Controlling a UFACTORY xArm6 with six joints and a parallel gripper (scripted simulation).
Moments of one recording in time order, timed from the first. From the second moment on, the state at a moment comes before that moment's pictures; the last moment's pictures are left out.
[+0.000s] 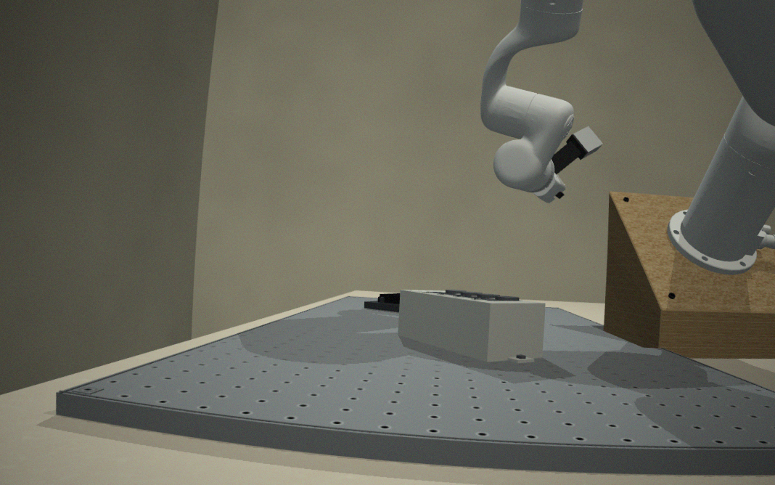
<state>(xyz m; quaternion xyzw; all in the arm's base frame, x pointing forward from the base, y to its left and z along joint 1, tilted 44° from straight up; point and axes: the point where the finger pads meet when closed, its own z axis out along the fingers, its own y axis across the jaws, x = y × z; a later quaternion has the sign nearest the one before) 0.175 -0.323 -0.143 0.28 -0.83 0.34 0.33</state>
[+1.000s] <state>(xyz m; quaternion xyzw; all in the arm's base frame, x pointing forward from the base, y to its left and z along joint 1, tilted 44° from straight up) 0.170 -0.254 -0.084 -0.12 -0.88 0.33 0.32</state>
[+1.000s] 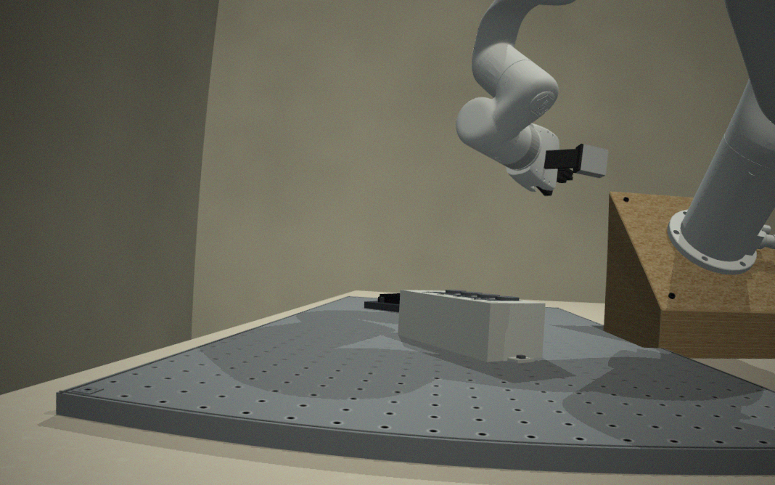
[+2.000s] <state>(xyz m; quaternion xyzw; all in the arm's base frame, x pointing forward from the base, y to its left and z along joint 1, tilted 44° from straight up) 0.185 -0.165 -0.053 -0.42 -0.81 0.27 0.29</state>
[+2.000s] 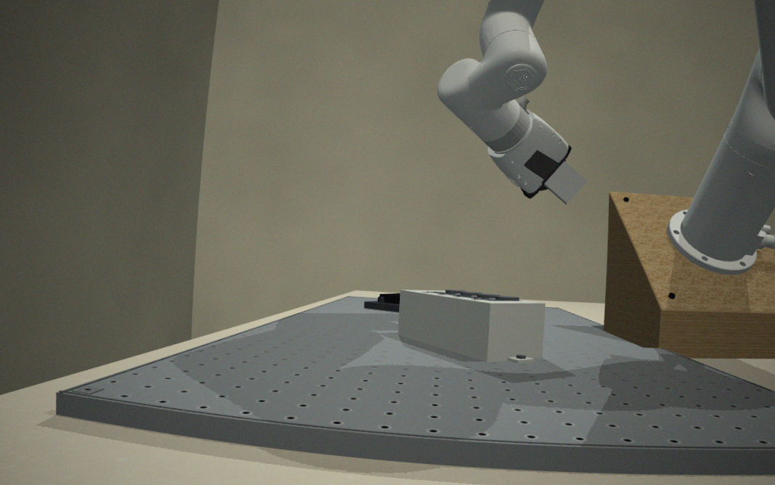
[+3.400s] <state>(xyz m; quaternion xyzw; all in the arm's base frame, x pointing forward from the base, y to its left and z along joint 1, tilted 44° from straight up) 0.239 -0.032 -0.012 -0.72 -0.62 0.13 0.28</state>
